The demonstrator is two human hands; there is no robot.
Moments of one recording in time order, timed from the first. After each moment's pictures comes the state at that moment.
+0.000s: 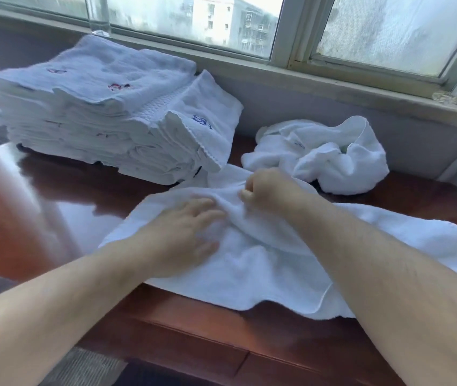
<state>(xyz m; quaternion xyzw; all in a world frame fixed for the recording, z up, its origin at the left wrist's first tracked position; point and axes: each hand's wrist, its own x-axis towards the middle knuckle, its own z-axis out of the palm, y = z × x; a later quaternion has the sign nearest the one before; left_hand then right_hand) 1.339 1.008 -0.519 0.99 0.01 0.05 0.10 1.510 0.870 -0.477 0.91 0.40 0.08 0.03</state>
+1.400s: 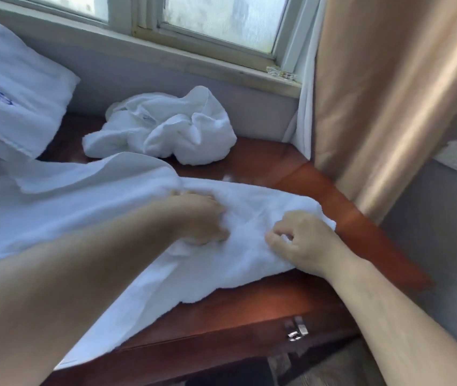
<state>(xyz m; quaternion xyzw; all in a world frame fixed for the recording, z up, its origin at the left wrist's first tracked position) 1.480 0.785 -0.489 0.99 -0.12 -0.11 0.03 1.472 0.541 -0.505 0.96 0.22 0.09 -0.12</state>
